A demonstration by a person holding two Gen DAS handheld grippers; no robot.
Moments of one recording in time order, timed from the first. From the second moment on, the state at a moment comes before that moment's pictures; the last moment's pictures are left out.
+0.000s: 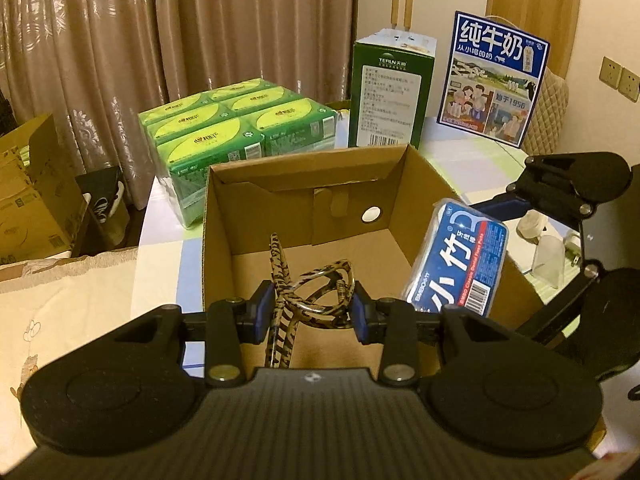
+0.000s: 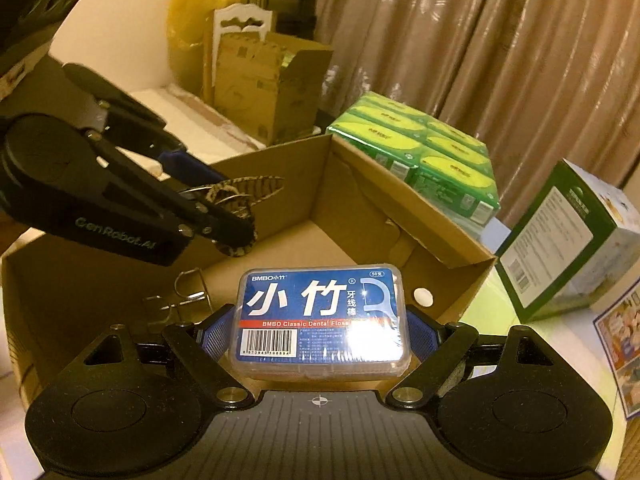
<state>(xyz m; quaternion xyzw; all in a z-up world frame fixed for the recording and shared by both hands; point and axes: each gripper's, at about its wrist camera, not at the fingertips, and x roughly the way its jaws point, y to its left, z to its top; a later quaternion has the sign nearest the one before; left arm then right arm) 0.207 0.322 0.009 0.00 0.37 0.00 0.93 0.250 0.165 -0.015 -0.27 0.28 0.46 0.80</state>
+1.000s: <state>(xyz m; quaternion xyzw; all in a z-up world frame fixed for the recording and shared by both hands) 0.197 0.321 0.023 -0.01 0.33 0.01 0.94 0.253 0.159 -0.016 -0.28 0.28 0.45 0.80</state>
